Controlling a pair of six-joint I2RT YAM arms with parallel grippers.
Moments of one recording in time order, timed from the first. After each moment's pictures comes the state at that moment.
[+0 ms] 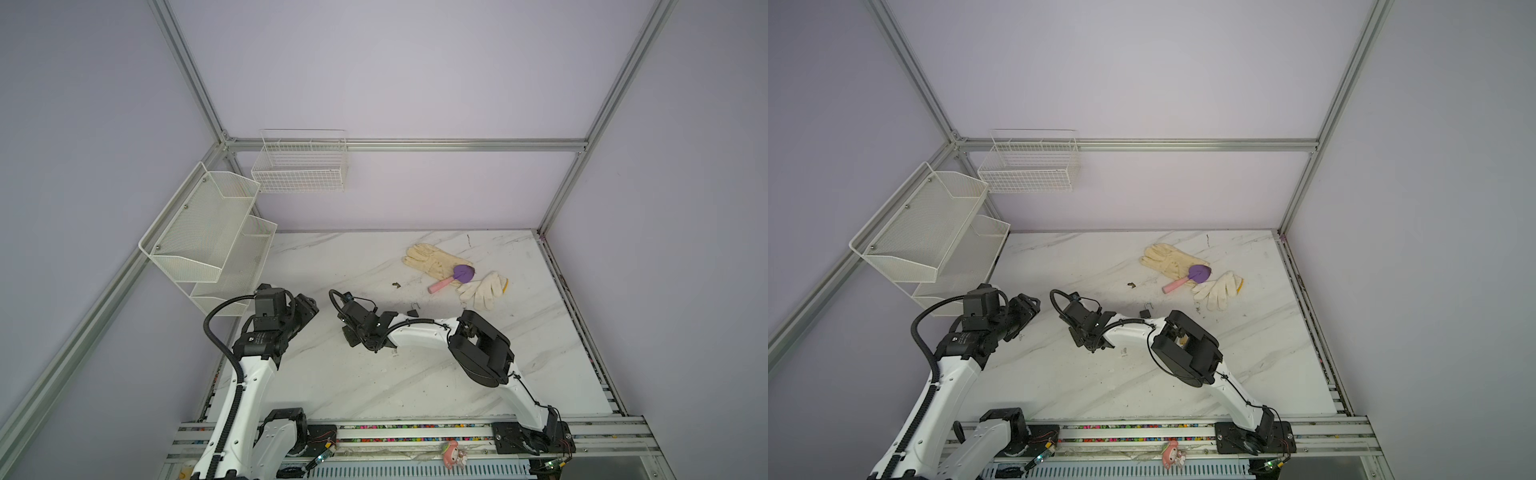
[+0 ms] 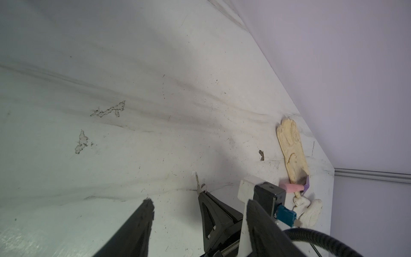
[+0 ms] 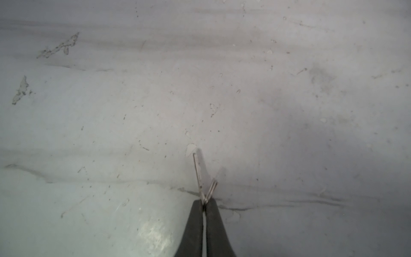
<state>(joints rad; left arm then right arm) 0.07 0.89 0.76 -0.59 0.11 -0.78 1.10 2.26 1.65 -0.27 0.25 0.41</state>
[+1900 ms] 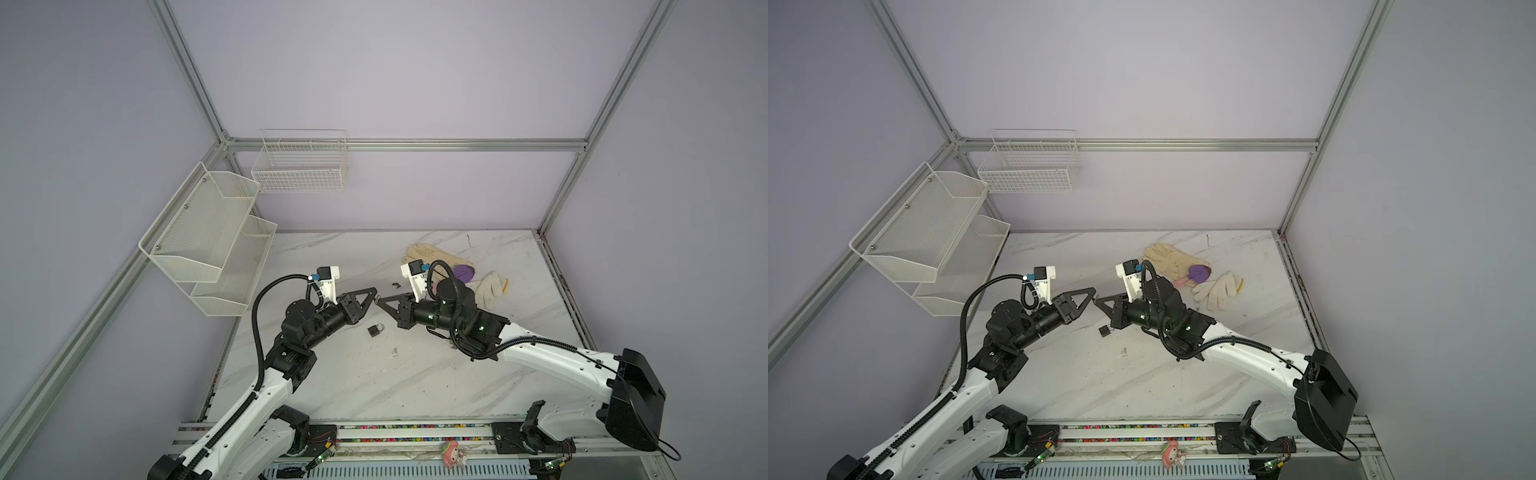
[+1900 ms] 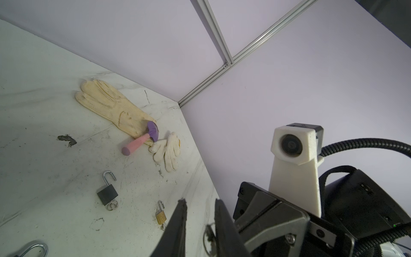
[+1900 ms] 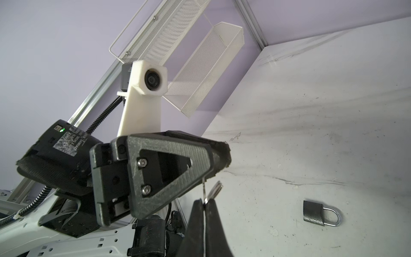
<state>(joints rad) -0.38 0.86 0.54 0.30 0.45 -0.91 0.93 1.37 0.98 0.19 -0.27 0.70</state>
